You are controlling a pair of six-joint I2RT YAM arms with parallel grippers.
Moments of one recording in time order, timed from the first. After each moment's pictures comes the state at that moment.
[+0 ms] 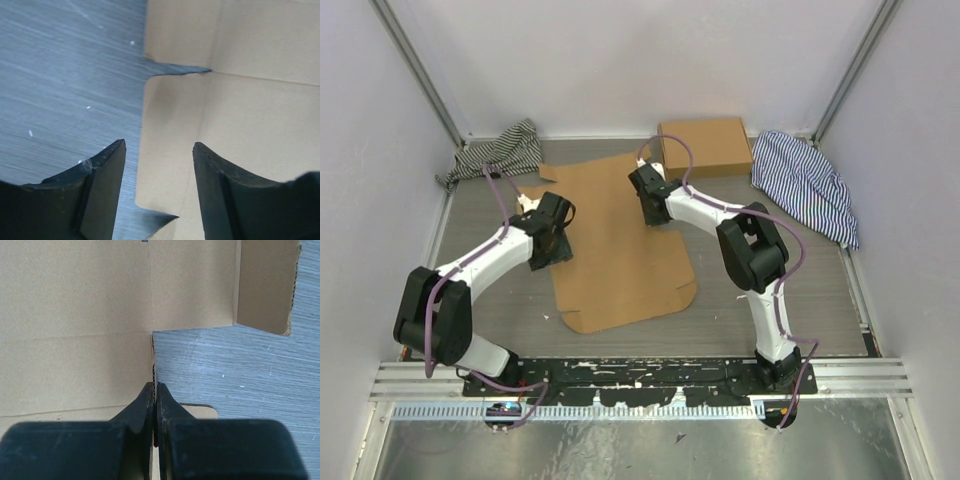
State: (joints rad) left arm -0.42 1.50 0.98 -0.66 -0.29 -0.71; right arm 0.61 2.14 1.63 -0.53 0.30 0.32
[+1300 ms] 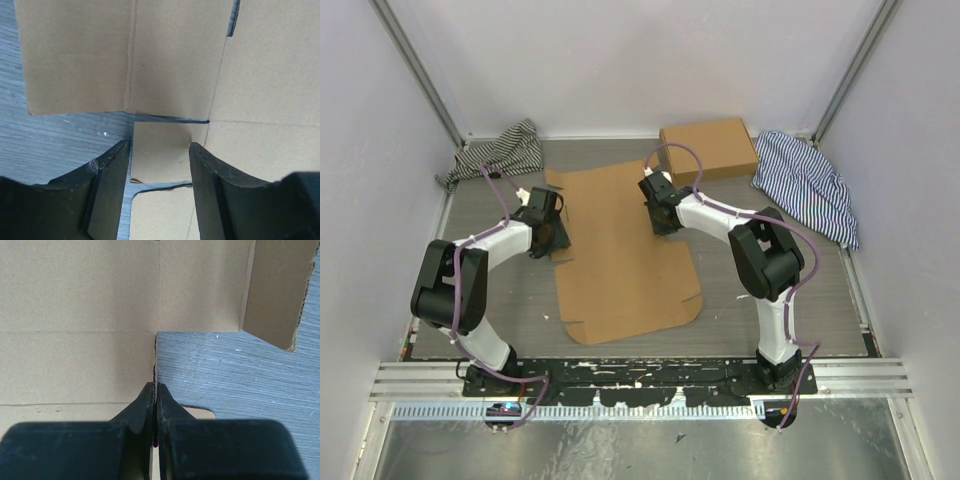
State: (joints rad) left arm -0.27 1.67 0.93 -0.31 -0.17 -0.60; right arm 0.61 2.02 1.45 -0.50 0.24 0.30
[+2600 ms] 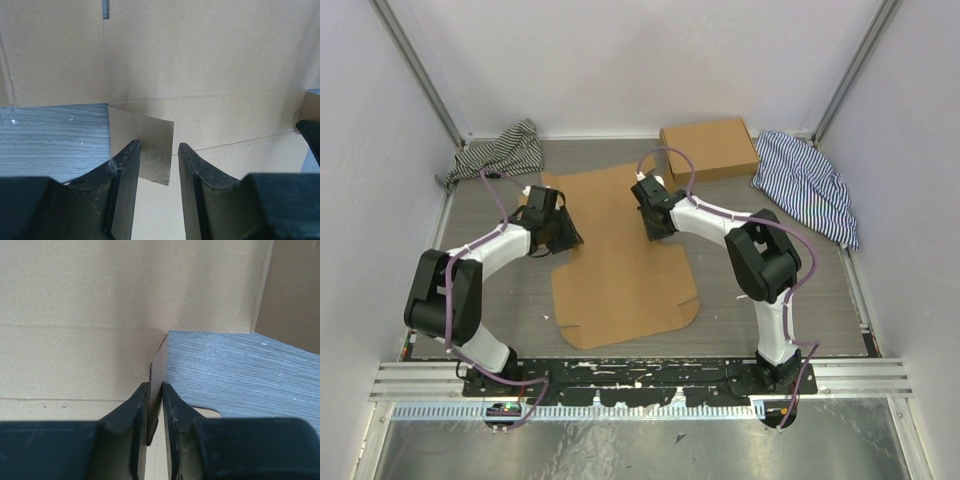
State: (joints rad) left arm -0.30 1.59 0.91 -0.24 0.07 -0.69; right arm 0.64 2.02 1.45 -0.51 0.24 0.30
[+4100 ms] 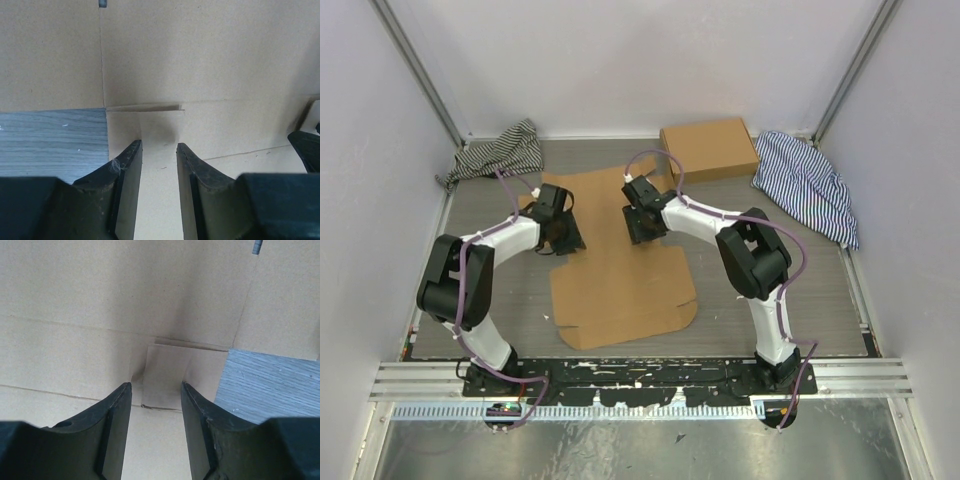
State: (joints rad) left arm -0.33 1.71 0.98 -0.30 0.05 -0.68; right arm 0.68 2.08 1.51 -0.49 0.11 0.32
